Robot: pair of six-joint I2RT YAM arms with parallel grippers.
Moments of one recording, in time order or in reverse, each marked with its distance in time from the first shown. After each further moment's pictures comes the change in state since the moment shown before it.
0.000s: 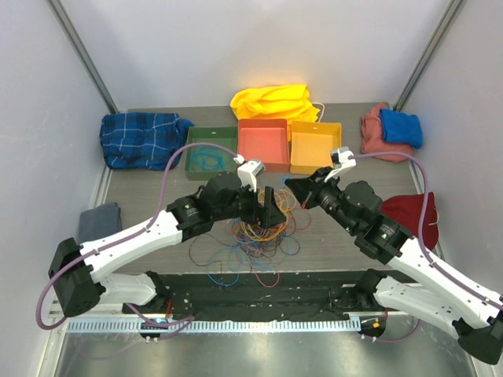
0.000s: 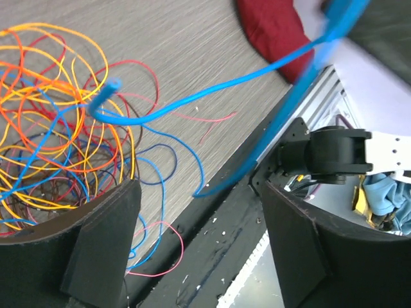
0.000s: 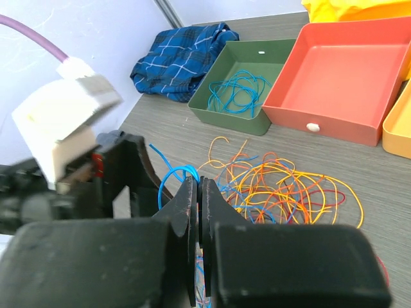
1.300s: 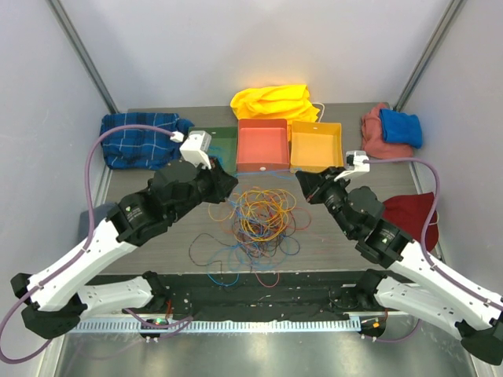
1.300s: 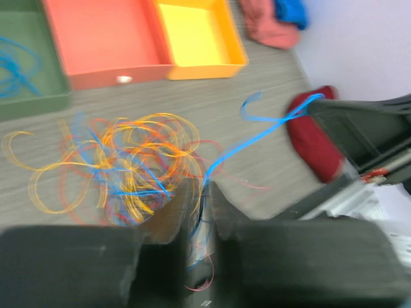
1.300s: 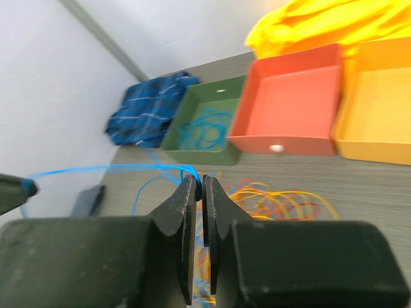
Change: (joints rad) left arm 0.027 -0.224 0.285 -0.388 -0.434 0.006; right arm 0.027 -0.029 -0.039 0.082 0.238 0.072
